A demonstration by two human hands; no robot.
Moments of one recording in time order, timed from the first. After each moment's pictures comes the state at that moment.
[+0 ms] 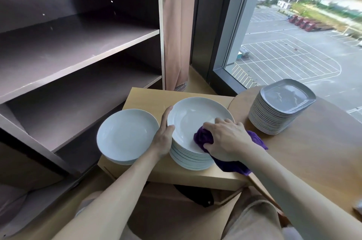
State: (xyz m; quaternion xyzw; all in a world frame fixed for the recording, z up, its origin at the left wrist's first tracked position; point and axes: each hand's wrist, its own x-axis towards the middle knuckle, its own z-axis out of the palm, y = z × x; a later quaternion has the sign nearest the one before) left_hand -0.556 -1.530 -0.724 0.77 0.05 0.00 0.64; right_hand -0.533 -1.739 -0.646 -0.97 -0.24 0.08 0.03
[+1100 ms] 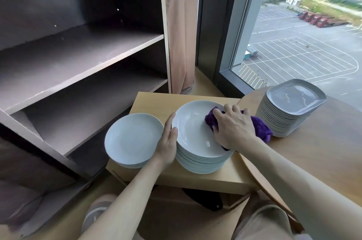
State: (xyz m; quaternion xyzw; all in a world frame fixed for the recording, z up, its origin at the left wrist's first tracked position) left_hand -0.568 -1.532 -0.728 0.79 0.08 0.02 0.61; right_hand -0.492 -1.739 -0.665 -0.98 -0.19 -0.05 -0.07
